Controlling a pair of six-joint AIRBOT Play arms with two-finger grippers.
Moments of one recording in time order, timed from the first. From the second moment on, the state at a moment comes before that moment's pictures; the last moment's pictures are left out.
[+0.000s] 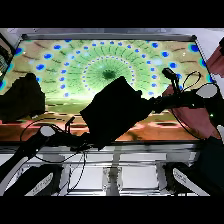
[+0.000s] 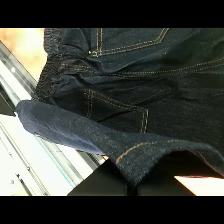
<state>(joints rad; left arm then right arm) -0.27 -0.90 0.30 0.58 -1.04 -1.50 -0.02 -1.03 0.95 -0.82 1.27 0.82</state>
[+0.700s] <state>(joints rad) -0.42 -0.90 0.29 0.57 -0.75 -1.57 -0.02 -1.03 0.95 -0.81 1.27 0.82</state>
